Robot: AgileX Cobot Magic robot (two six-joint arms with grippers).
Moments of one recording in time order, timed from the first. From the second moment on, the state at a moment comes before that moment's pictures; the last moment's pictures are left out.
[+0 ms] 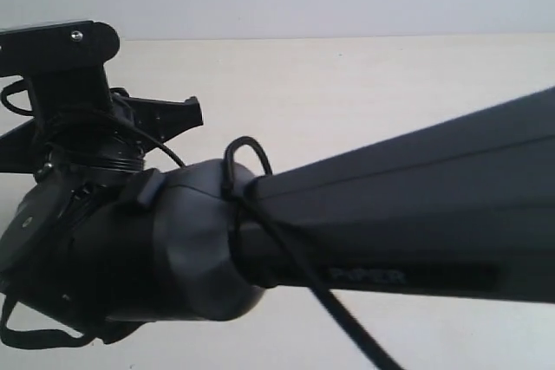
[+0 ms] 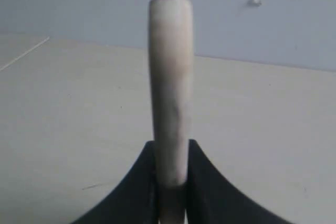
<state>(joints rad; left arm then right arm) -0.05 0.31 0.00 -0.16 0.03 0.15 1.28 2.08 -1.43 -1.64 0.88 2.13</state>
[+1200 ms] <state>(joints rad) -0.05 0.31 0.00 -0.16 0.04 0.15 1.23 2.26 -1.59 -1.49 1.19 2.00</state>
